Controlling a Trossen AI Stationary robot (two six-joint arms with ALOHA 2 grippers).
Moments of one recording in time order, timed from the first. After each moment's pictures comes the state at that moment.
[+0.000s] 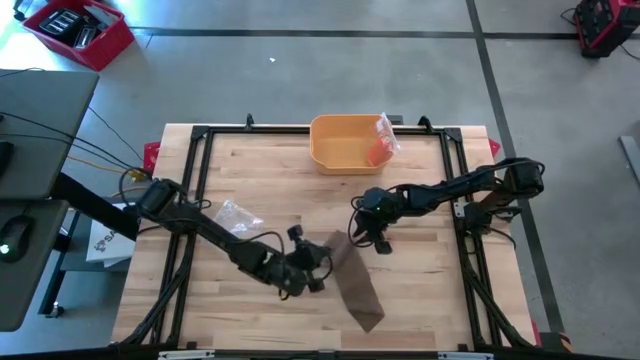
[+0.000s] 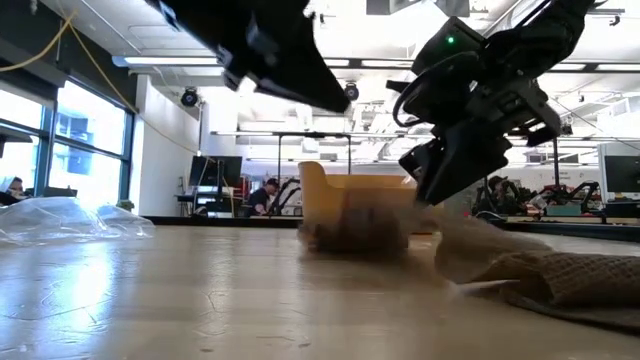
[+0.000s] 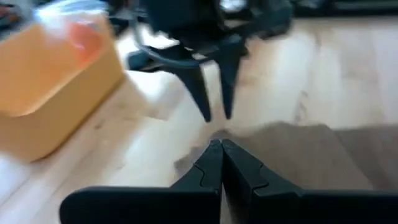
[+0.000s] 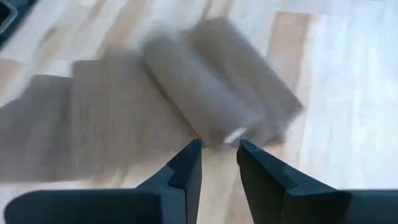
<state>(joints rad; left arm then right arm) -0.49 1.85 1.12 0.03 -0.88 -0.37 -0.04 1.57 0.67 0.05 -0.38 -0.15</state>
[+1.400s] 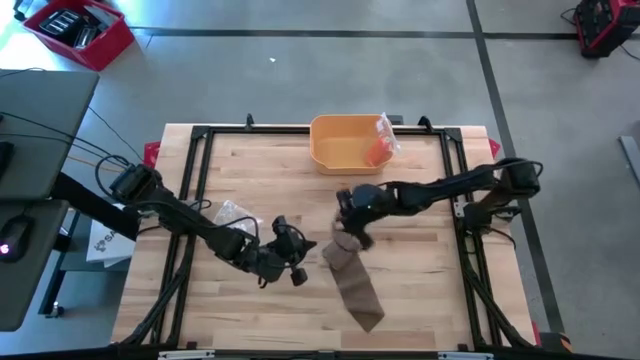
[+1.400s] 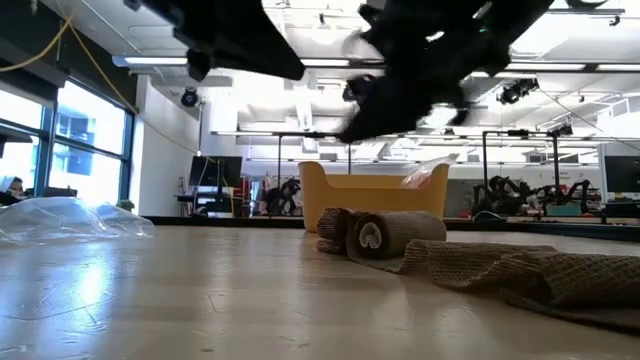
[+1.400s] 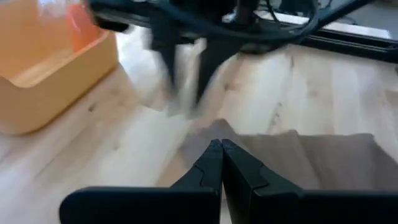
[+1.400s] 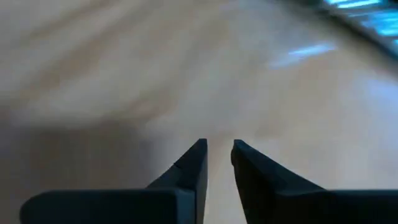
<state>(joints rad) -0.49 1.61 0.95 0.03 -0.78 -0.50 0.01 1.60 0.89 0.02 -0.21 -0.54</state>
